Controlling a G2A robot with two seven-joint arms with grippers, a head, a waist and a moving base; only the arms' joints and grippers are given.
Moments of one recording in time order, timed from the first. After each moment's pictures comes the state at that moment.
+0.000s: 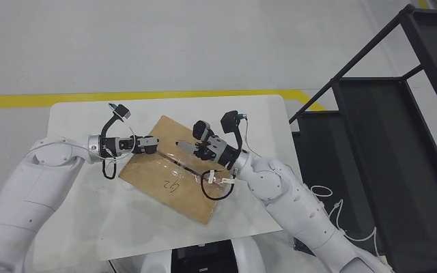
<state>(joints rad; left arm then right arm) 0.82 -0.89 -0.90 -1.17 -0.54 -0.48 -1.20 -1.24 -1.24 0.99 -1.70 -0.48 -0.38 0.19</state>
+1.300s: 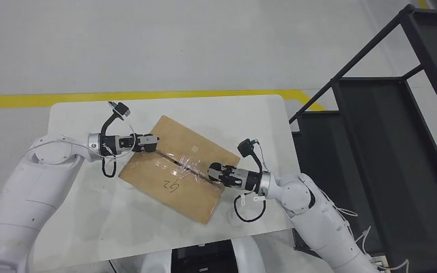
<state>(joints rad) 0.83 -0.91 -0.95 -1.16 -0.49 -0.45 -1.22 -1.47 -1.15 1.19 -1.71 -0.24 -0.45 0.67</state>
